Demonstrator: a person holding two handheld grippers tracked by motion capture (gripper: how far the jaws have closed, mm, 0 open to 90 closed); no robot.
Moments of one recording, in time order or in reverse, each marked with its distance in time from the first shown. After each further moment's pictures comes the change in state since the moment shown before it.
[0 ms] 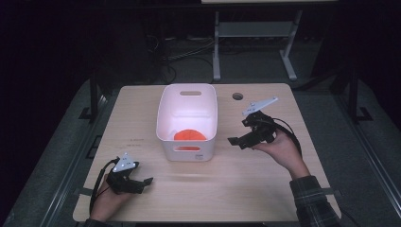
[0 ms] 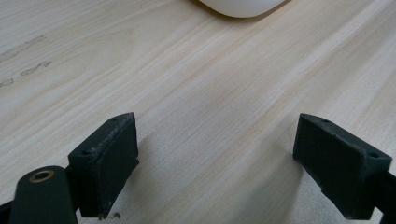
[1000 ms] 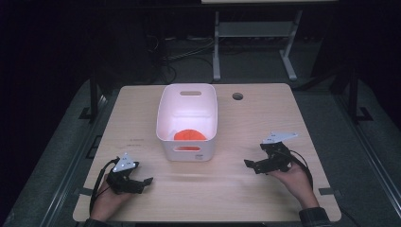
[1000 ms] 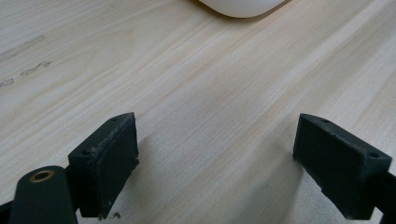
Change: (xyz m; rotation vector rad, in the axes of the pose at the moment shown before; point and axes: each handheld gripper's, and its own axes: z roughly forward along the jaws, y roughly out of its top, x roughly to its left) left arm 0.000 0.000 0.000 0.003 -0.001 0.001; right arm -0.005 -0.109 0.015 -0.056 -0.080 0.139
